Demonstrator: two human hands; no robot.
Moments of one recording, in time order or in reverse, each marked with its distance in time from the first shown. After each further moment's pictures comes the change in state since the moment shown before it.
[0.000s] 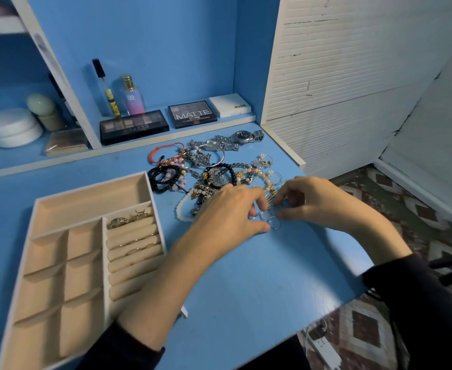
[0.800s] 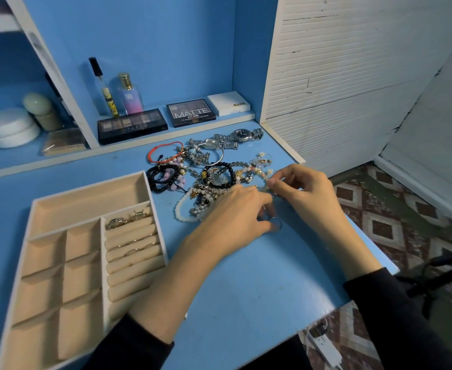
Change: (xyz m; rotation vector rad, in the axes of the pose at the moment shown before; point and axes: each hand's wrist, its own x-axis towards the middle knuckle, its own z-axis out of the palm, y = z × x) left_hand 0.009 0.005 0.007 0.036 -0.057 0.048; right_hand 0.005 -0.008 0.030 0.453 0.463 0.035
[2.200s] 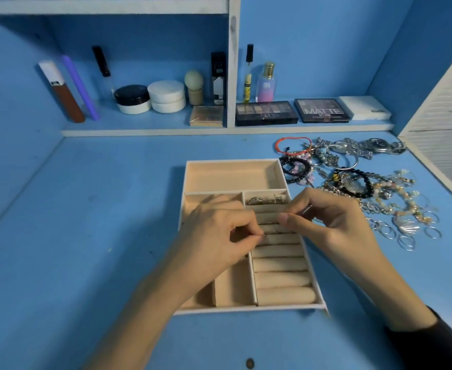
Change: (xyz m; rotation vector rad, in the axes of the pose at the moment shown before) left_hand -0.163 -0.099 -0.057 -0.072 0.480 -0.159; right_hand -0.044 -0.081 0.122 0.290 -0.473 -0.305
